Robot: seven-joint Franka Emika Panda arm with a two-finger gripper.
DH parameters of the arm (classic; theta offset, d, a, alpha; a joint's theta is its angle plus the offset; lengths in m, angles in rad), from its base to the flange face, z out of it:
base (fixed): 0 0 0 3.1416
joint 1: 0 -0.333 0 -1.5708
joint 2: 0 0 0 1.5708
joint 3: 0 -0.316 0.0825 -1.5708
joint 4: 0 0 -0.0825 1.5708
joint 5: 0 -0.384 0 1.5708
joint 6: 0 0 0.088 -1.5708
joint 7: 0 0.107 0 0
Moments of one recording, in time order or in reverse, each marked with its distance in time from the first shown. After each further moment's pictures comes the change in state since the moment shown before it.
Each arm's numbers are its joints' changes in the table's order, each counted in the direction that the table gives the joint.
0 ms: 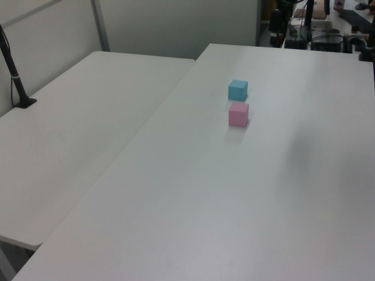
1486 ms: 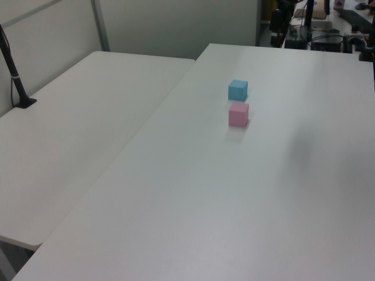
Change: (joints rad) arm 0.015 -0.003 0.007 -0.003 0.000 0.000 0.000
